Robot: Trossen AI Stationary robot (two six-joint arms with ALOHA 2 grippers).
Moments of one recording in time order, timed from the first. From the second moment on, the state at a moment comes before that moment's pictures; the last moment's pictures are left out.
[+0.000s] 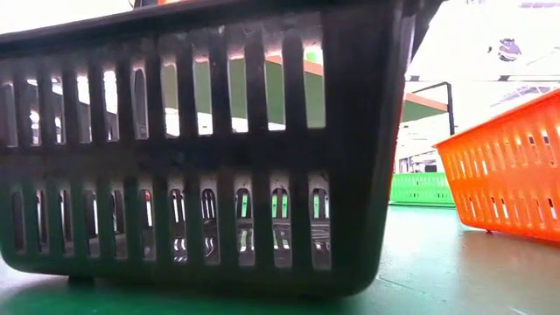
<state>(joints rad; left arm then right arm) -0.10 1.65 2.23 -1.43 -0.45 -0.37 0.12 1.44 1.24 -0.59 -0.05 -0.54</state>
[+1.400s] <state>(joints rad) -0.77 1.81 1.92 -0.84 -0.22 -0.64 0.26 1.13 1.24 -0.70 0.10 0.27</state>
